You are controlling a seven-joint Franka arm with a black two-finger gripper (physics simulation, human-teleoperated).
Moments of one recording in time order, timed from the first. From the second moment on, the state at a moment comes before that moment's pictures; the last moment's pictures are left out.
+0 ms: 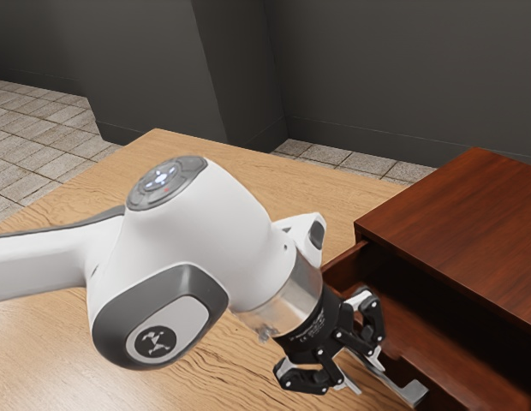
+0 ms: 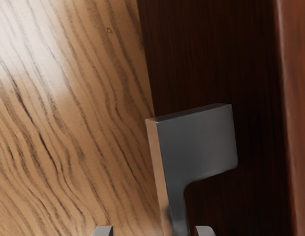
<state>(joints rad) -0.75 -0.31 0.25 -2.21 -0.01 2.33 -1.59</state>
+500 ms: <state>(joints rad) -0.76 -0.34 0.23 -2.24 -0.01 2.35 -1.60</state>
